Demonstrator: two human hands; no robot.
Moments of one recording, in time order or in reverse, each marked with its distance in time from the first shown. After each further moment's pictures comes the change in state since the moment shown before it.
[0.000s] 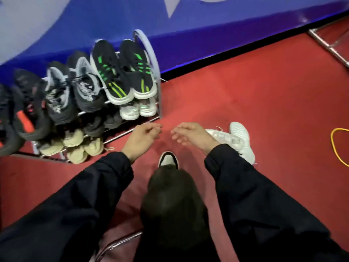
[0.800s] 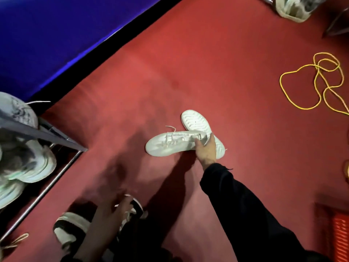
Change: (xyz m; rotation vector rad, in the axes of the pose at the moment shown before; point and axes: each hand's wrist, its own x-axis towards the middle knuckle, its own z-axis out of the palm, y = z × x) left_hand 0.110 -0.123 0.107 0.147 -0.330 -0.203; right_hand 0.125 0.264 -0.171 0.306 0.993 0.390
